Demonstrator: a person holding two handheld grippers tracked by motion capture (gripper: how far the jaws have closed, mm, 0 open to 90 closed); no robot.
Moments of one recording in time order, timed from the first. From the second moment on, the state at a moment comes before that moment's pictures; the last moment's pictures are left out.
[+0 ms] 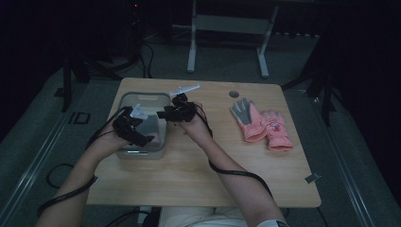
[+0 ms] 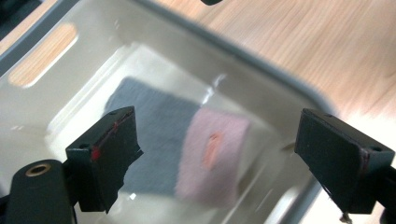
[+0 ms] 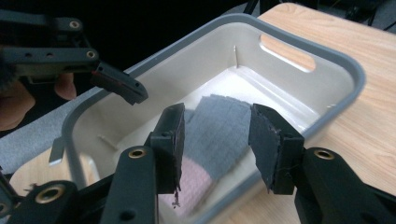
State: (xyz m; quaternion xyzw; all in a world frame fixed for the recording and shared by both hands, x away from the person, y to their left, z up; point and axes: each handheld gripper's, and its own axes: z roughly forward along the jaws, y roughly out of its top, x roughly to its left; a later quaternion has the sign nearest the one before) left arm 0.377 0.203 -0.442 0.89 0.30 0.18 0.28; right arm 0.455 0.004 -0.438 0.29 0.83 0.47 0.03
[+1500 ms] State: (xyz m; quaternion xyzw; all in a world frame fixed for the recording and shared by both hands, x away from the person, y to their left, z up) left arm 0.300 0.063 -0.530 0.92 0.18 0.11 0.34; right arm 0.417 -0.222 -0.463 0.33 0.83 0.43 0.15
